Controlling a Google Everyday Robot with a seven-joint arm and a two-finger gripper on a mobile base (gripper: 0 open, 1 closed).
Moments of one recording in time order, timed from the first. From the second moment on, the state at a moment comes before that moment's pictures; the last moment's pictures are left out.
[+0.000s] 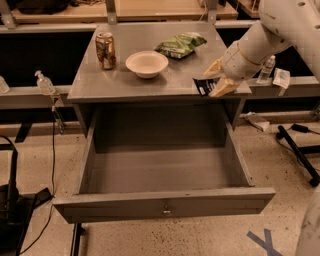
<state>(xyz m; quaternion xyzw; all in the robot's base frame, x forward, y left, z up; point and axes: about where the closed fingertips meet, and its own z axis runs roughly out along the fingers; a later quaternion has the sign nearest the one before) 0.669 -0.181 0.855 -0.78 0.57 0.00 0.24</state>
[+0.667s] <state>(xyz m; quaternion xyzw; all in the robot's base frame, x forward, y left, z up) 0.719 -0.202 0.816 -0.77 0.60 -0.04 0.24</state>
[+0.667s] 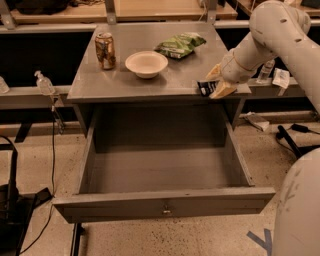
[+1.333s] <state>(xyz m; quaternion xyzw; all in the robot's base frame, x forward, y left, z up) 0.722 -0.203 0.812 -0.76 0.60 -0.04 0.24</state>
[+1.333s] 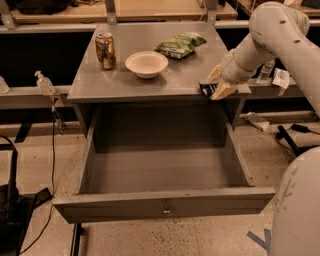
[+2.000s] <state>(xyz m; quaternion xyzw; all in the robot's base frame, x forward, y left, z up) 0.723 -0.201 0.809 -0.76 0.60 -0.04 0.24</state>
